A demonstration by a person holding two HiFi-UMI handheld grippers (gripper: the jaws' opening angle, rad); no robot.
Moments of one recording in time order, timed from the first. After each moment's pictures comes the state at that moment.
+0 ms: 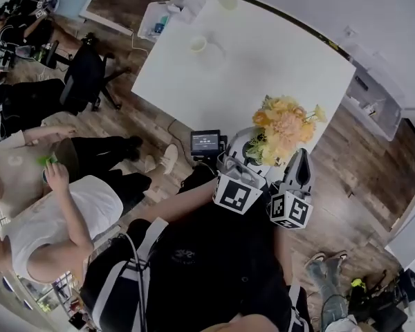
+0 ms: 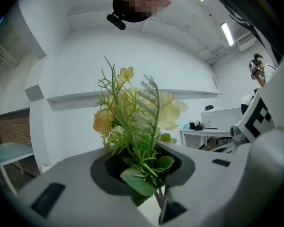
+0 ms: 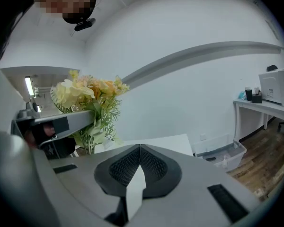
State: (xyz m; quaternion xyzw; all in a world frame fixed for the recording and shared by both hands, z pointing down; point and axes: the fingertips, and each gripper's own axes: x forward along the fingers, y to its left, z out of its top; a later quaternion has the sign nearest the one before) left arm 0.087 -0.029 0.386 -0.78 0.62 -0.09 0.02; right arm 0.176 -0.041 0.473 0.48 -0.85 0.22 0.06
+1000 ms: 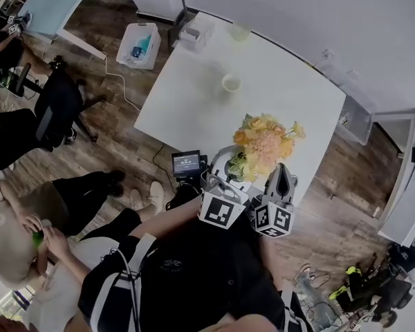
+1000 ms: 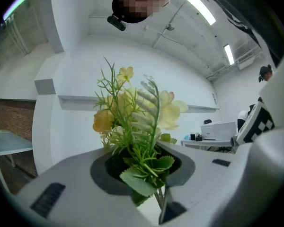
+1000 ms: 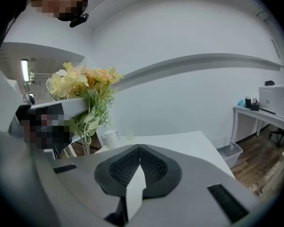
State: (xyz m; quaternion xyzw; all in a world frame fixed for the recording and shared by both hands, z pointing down) left arm -0.075 0.028 0.350 -0.80 0.60 -0.02 0.03; right arm 0.025 0.018 0.458 0.51 -0.83 0.19 0.09
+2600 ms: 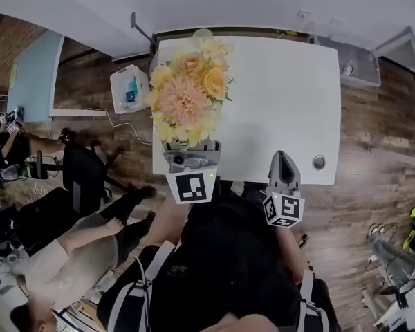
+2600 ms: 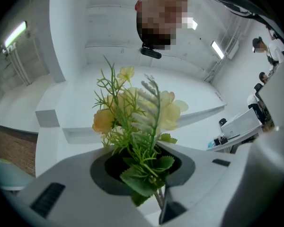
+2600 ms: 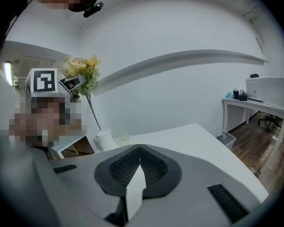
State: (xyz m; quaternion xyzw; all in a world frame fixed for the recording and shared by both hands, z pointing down) left arm -0.237 -0.081 0.260 -0.75 0.64 0.04 0.18; right arm -0.042 0.005 0.482 0.57 -0.79 0.23 0.09
